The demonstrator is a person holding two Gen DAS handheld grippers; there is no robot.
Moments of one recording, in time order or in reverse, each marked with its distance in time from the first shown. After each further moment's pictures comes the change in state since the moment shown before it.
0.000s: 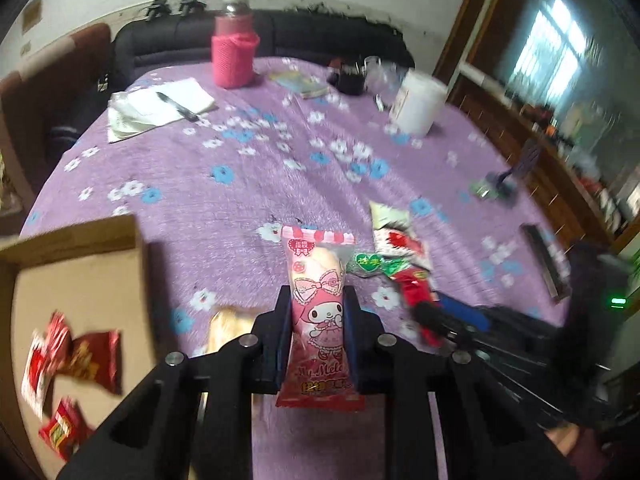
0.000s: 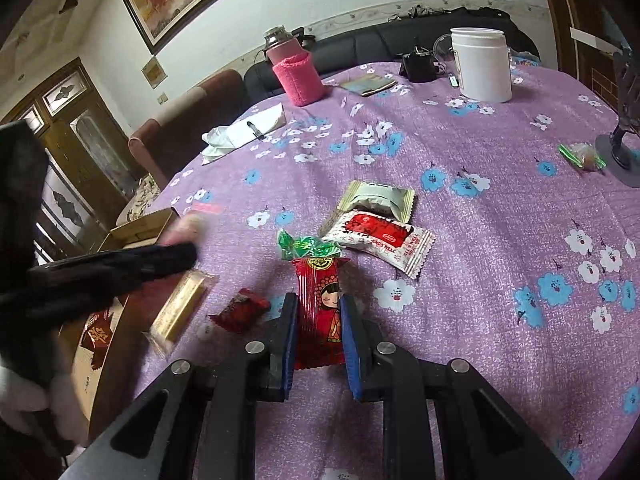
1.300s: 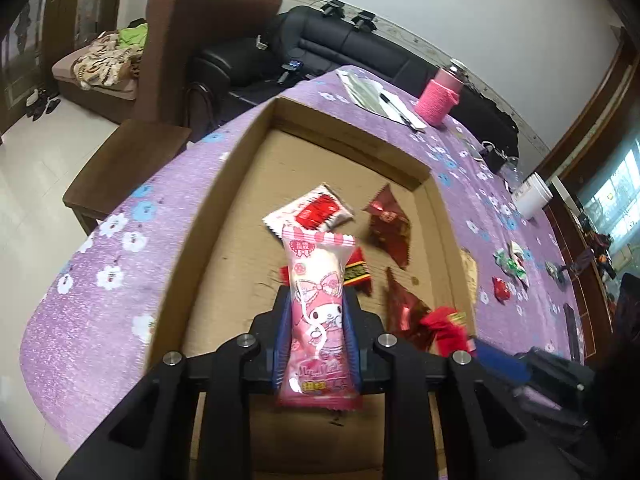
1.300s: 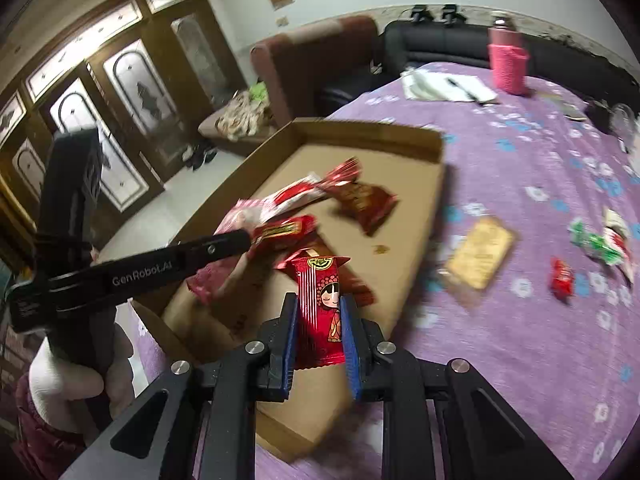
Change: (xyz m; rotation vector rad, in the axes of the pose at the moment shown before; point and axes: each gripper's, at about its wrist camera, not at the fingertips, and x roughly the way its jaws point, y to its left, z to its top) left arm -0.113 0.186 -0.141 -0.452 -0.132 0.185; right arm 0.020 0.231 -0.062 -0.364 0.189 0.212
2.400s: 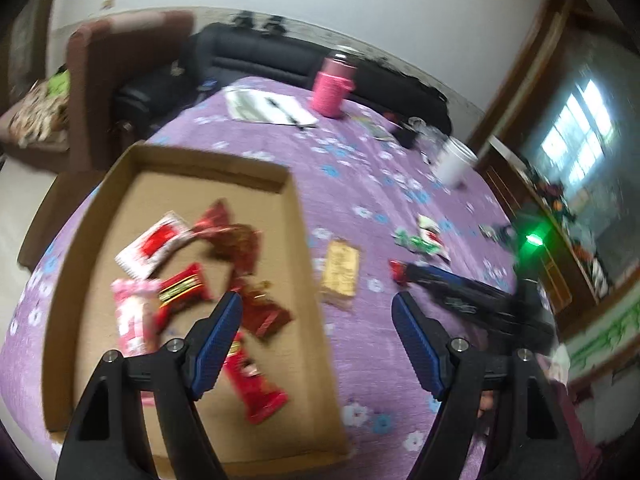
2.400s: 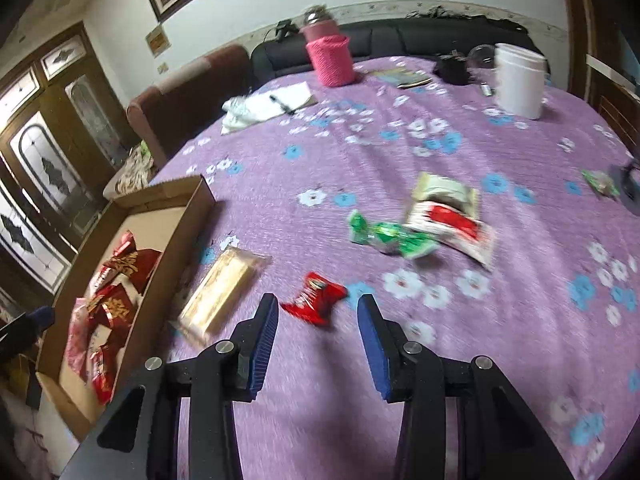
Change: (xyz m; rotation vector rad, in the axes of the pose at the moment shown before) left arm -0.017 -0.126 -0.006 0.251 -0.010 -0.165; right arm -0.039 -0.164 -0.004 0.283 -0.095 -0.290
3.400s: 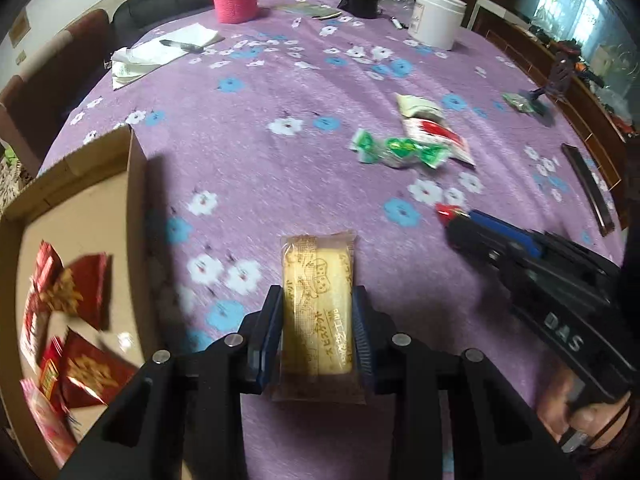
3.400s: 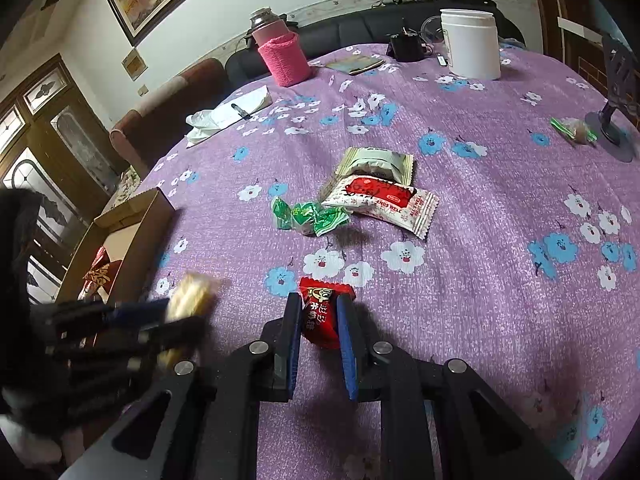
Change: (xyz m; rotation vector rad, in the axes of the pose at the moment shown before) left arm 0.157 -0.086 0.002 0.289 0.341 0.126; right arm -0.005 -0.064 -0.016 0.127 -0.016 0.013
